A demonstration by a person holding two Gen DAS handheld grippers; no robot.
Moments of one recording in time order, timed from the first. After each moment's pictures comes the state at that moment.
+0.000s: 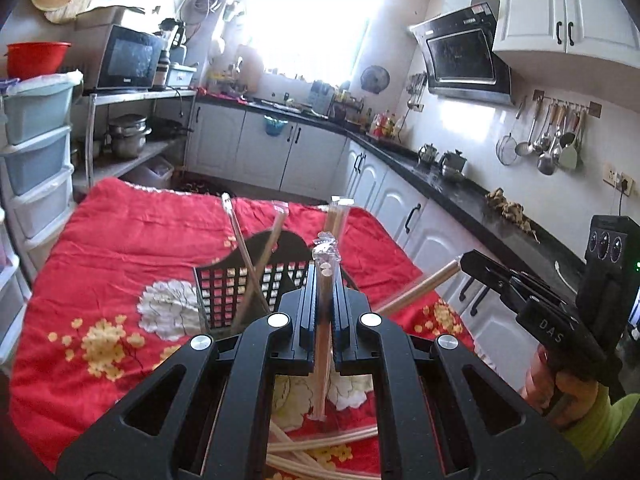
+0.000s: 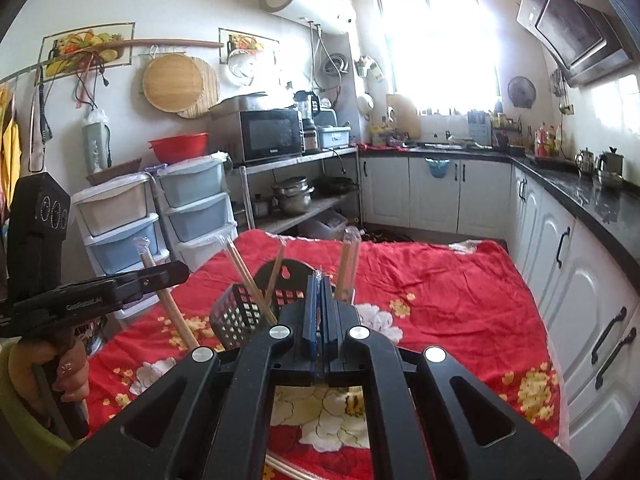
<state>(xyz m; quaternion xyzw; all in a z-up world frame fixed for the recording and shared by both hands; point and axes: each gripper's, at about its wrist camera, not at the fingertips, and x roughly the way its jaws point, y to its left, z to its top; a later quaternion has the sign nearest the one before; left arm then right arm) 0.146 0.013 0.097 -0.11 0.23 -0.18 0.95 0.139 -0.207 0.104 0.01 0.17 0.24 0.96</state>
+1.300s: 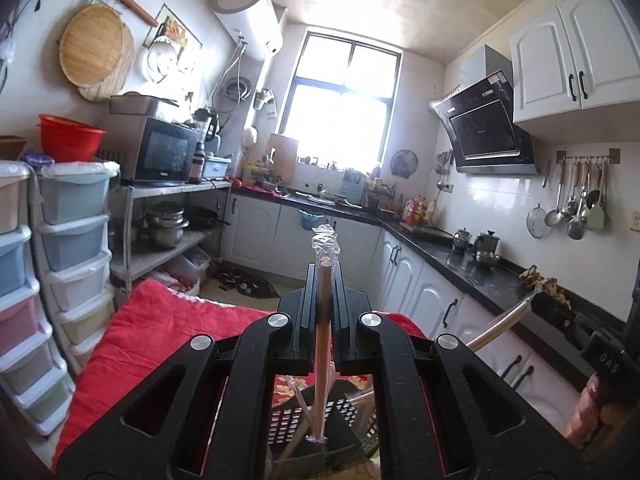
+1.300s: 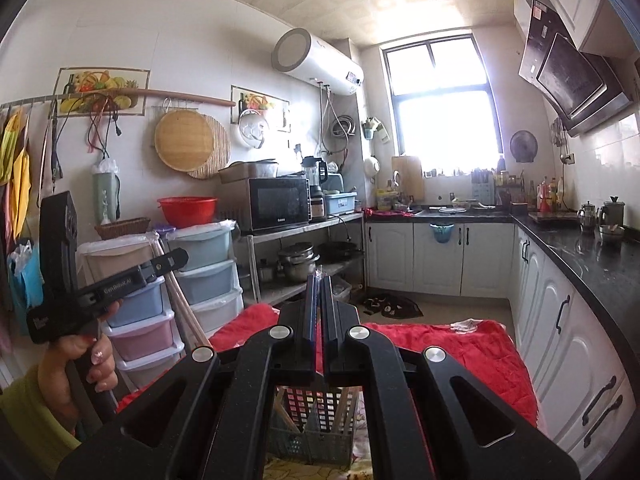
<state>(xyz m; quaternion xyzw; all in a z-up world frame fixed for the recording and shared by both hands) 0.160 0.042 0.180 -0.10 0.08 -0.10 0.99 0.142 -0.207 0.182 0.03 0.06 0.24 0.97</state>
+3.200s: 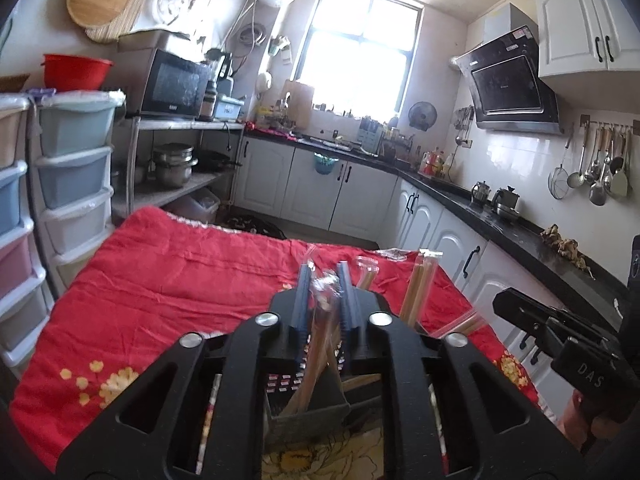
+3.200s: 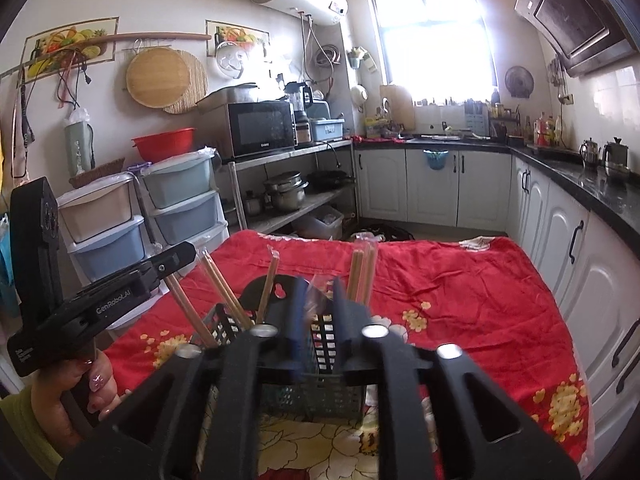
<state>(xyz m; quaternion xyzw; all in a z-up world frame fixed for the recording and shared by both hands) 0.202 0.035 0.078 -0.11 0.17 -0.09 0.97 0.199 -0.167 0.086 0.02 0.19 0.22 0.96</state>
